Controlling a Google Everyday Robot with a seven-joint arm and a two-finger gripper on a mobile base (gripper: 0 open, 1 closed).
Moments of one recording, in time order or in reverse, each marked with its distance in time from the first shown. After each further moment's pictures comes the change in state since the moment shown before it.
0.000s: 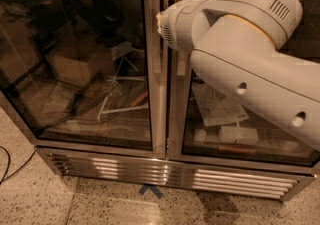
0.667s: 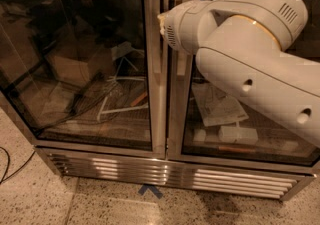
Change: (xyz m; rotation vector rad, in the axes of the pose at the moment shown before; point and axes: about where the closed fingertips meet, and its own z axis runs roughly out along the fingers) arm 0.005 -0.006 0.001 -0.018 -0.006 0.043
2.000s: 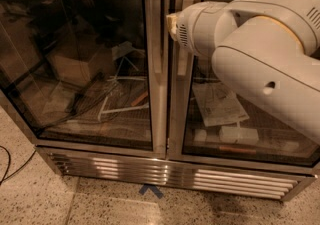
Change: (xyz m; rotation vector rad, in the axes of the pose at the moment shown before) arm 0.003 -0.017 -0.019 0.019 -0.007 0.090
